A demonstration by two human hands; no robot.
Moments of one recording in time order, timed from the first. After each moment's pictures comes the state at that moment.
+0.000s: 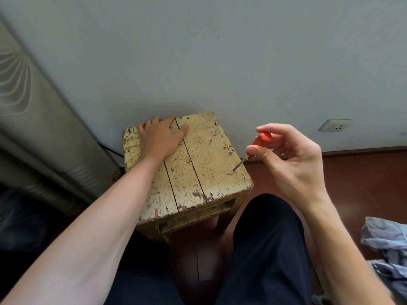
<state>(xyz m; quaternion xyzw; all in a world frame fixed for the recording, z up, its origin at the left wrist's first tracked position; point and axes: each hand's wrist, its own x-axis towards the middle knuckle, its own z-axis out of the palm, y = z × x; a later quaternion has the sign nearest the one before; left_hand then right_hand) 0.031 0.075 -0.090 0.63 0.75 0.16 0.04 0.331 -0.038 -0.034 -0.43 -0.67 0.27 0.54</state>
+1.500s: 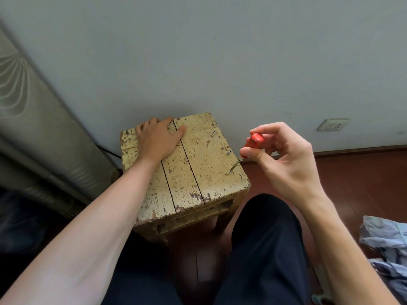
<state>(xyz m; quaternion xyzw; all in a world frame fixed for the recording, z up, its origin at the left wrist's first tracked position) 0.031 0.076 -0.092 0.64 0.75 0.16 0.04 0.330 -0.041 -0.022 -0.45 -0.69 0.27 0.51</state>
